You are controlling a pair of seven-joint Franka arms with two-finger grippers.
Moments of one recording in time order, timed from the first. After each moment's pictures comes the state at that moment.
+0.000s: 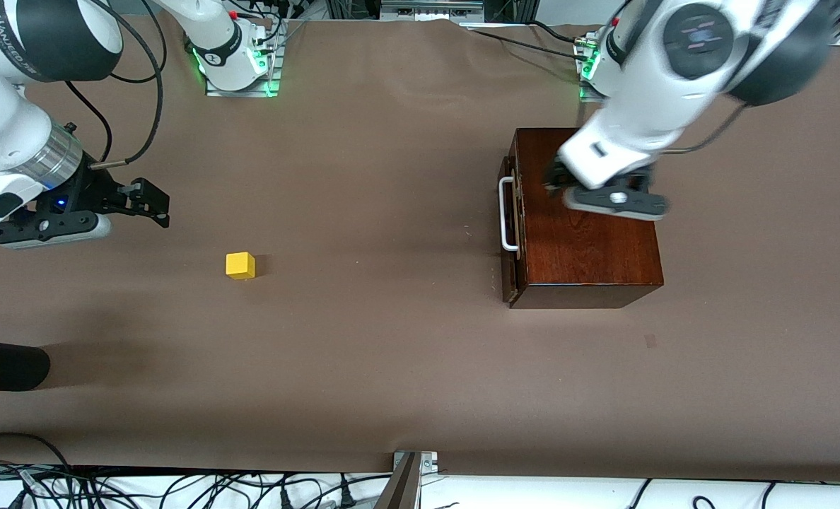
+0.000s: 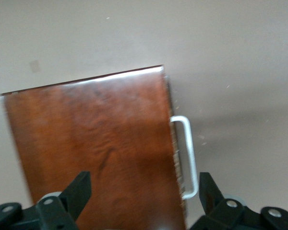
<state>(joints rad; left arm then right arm) -0.22 0.21 -0.30 -1.58 0.08 1.73 -0.41 0.19 0.13 -0.04 -1.60 0.01 1.81 -0.01</state>
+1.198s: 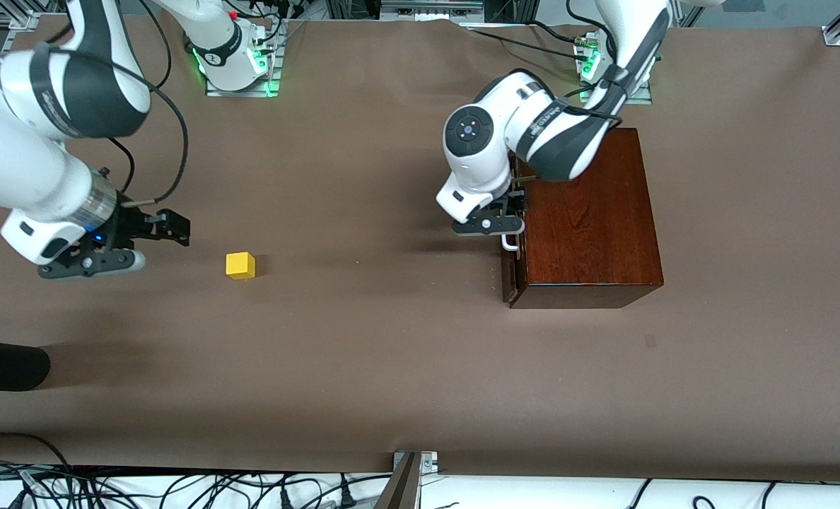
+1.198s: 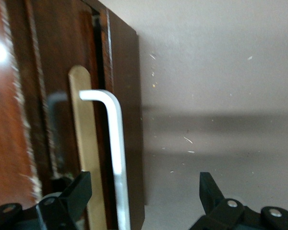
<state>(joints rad) -0.45 0.47 -0.30 -1.66 0.24 1.86 -0.83 0.19 0.26 -0.05 -1.59 0.01 1.83 -0.01</state>
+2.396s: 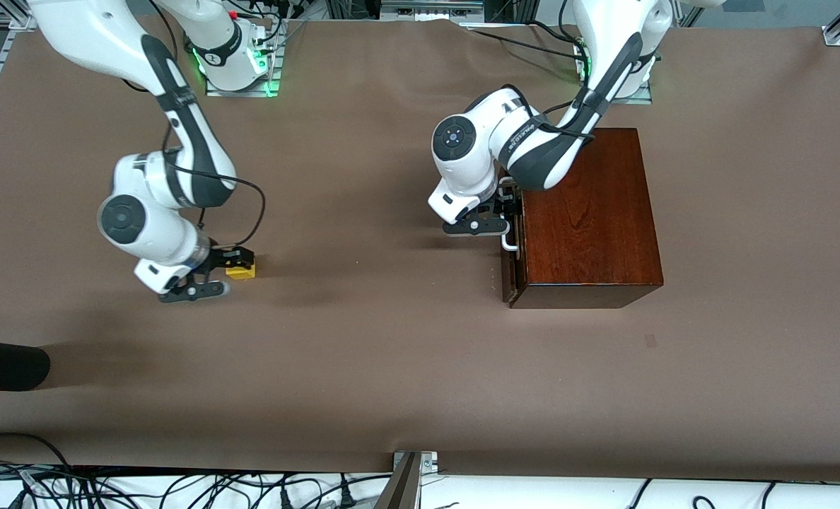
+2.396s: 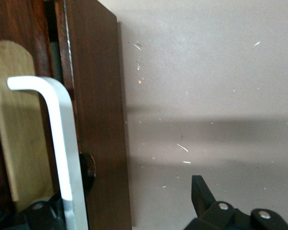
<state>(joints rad) -0.47 0.53 -0.30 -1.73 0.32 1.98 -0.89 0.19 0.46 -0.01 -1.93 0.04 2.33 -0.01</state>
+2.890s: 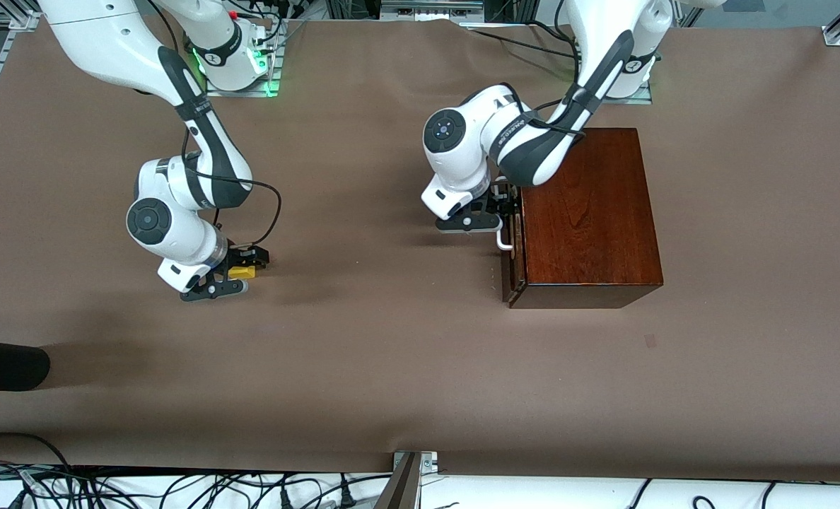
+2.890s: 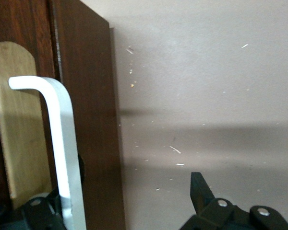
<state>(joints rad) -0.50 0.54 -0.30 -1.72 0.34 2.00 -0.92 0.20 0.49 0.00 -1.96 0.04 2.39 -0.02</state>
